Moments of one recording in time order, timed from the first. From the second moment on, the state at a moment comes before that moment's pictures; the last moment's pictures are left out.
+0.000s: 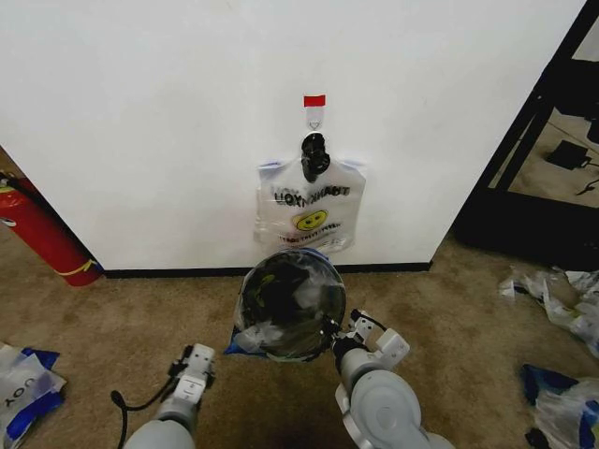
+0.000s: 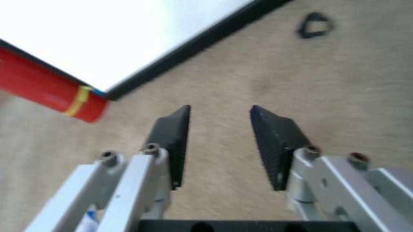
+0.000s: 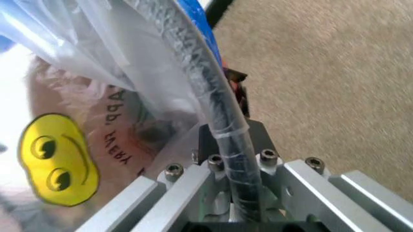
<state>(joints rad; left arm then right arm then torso) 1.50 -0.82 -0.14 -2.08 -0.31 0.54 -0.70 -1.23 1.27 -0.08 2.14 1.25 -0.01 1.00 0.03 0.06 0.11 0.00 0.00</state>
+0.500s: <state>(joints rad) 1.50 -0.87 -0.13 -2.01 -0.23 0.49 -0.73 -1.24 1.42 -0.01 2.04 1.29 -0.01 1.06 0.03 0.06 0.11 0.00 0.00</state>
